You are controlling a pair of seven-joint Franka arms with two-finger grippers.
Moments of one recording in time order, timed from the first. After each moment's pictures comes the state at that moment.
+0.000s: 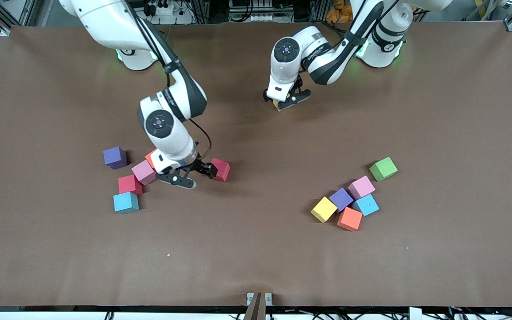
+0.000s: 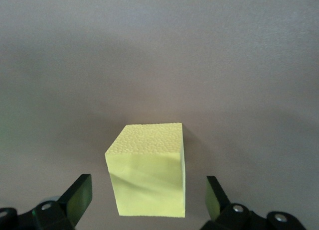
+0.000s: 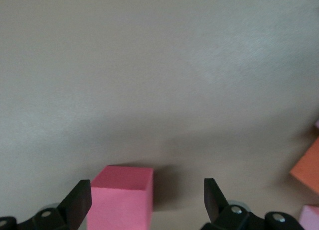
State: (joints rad) left arm -0.49 0.31 -0.51 -2.29 -0.02 2.42 -1.40; right arm 0.57 0.51 -0.05 -1.85 0.08 2.44 0.78
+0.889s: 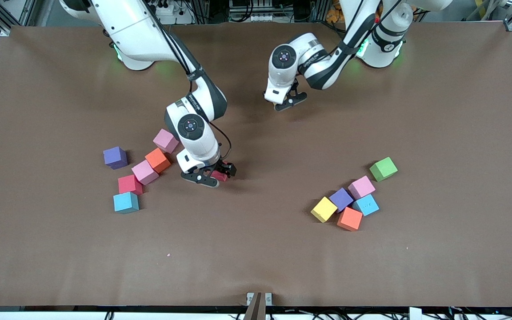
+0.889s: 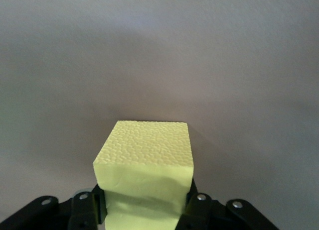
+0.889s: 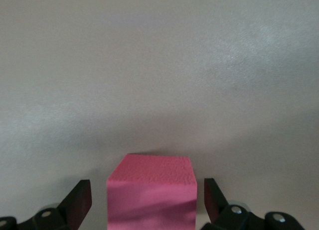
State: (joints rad) left arm -0.53 0.39 -0.51 -2.28 -0.02 2.48 -1.40; right arm 0.65 0.64 -0.06 -1.80 0.07 2.50 0.85
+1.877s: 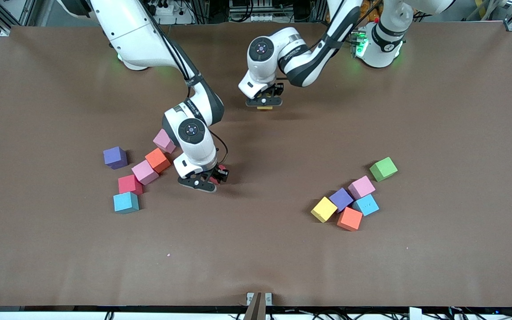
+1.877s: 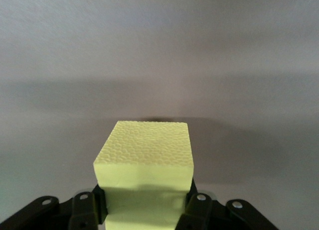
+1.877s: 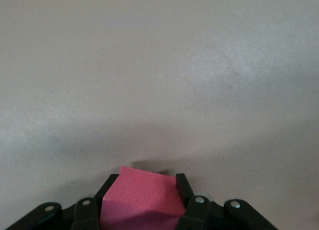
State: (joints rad) left arm -0.73 0.45 -0.36 -2.06 -0.02 2.35 -1.03; right arm 0.63 0.65 -0.08 -1.76 -0.02 2.49 0.86
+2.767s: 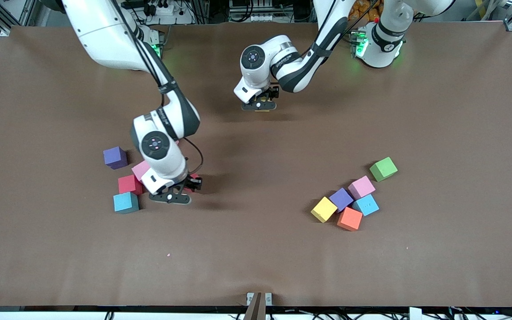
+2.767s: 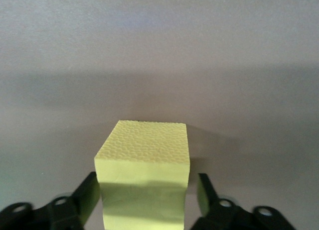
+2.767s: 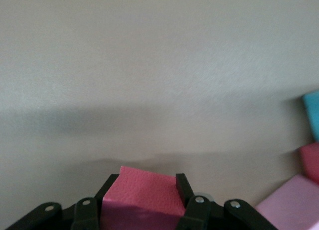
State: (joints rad) left arm -0.79 0.51 -0.31 -1.99 -0.02 2.33 -1.06; right arm 0.48 0.58 -0.08 -1.74 -0.03 2.36 0.42
